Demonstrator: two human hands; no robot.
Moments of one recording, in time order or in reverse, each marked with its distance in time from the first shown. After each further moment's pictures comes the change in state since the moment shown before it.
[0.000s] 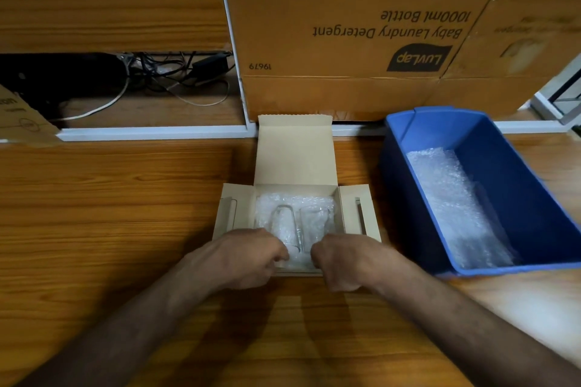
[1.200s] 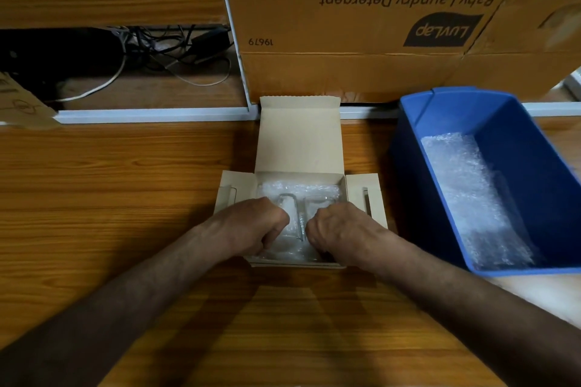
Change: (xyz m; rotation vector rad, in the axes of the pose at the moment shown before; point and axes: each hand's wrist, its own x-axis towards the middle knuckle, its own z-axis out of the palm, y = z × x) left_hand 0.032 -0.020 -0.011 -0.015 0.061 -0.021; right_hand 0.038 0.020 -0.007 -0.612 0.252 -0.246
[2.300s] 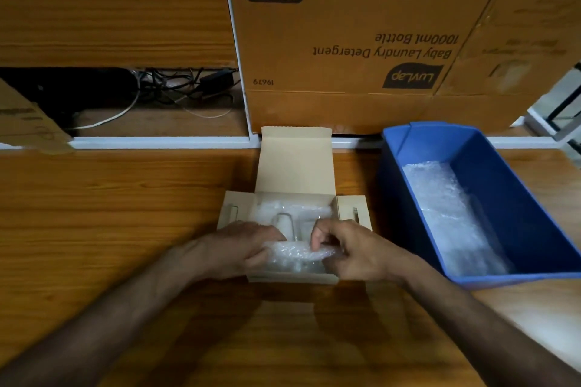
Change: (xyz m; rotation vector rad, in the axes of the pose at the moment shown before) left_hand -0.042 -0.005 0.001 -0.072 0.134 0.139; right_hand -0.039 0.017 0.035 1.098 0.258 0.125
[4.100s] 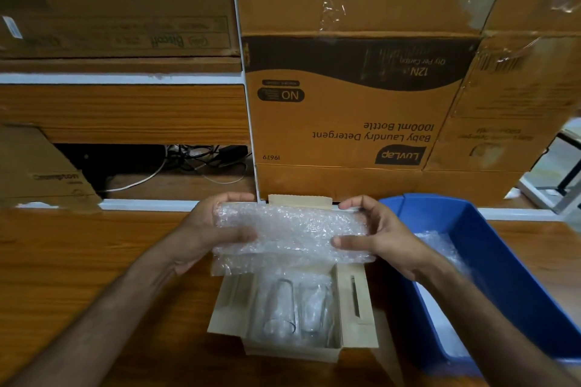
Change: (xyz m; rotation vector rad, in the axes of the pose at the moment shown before) left_hand -0.025 0.001 -0.102 -1.133 0.595 -0.120; right_hand -0.005 -0.018 -0.104 0.790 0.341 -0.166
